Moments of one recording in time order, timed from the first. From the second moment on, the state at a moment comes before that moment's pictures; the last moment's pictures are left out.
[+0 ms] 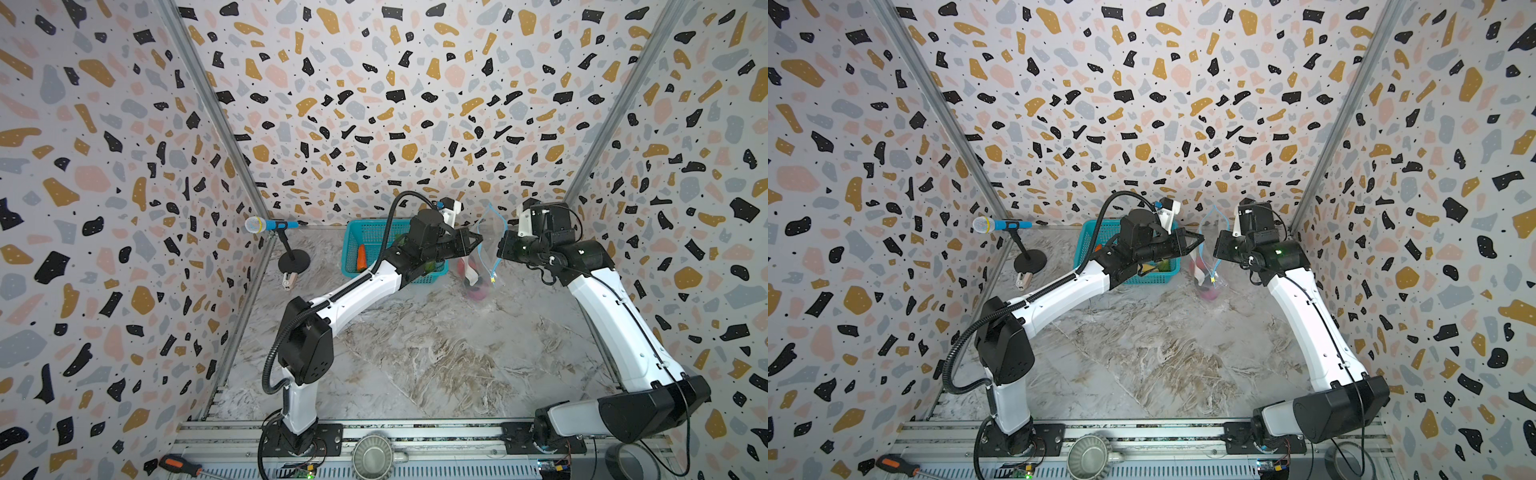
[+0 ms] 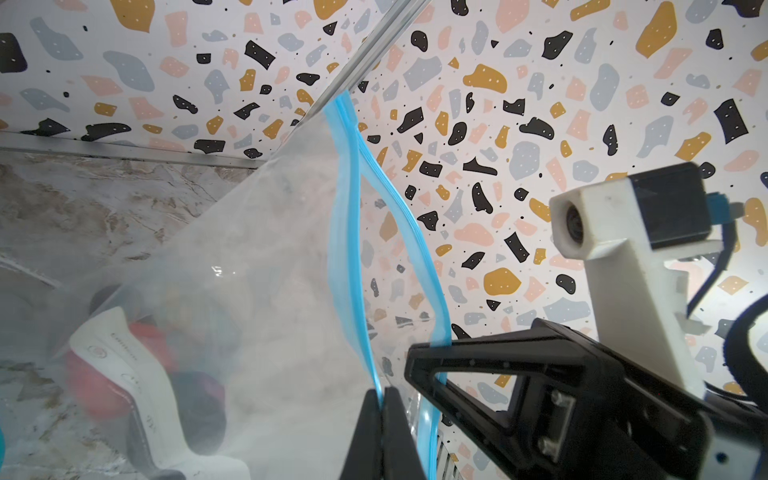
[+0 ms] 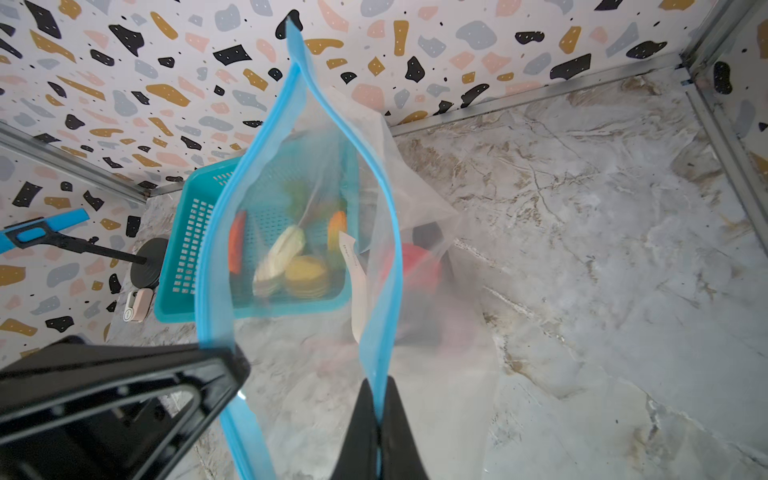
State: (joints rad) left arm -0.77 1.91 1.76 -0.03 0.38 -0.79; right arm 0.28 1.38 1.61 -0.89 -0.03 0.40
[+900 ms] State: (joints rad) left arm -0.83 2.13 2.06 -0.10 0.35 -0.88; right arm -0.03 1.29 1.59 -0.93 -0.04 0.32
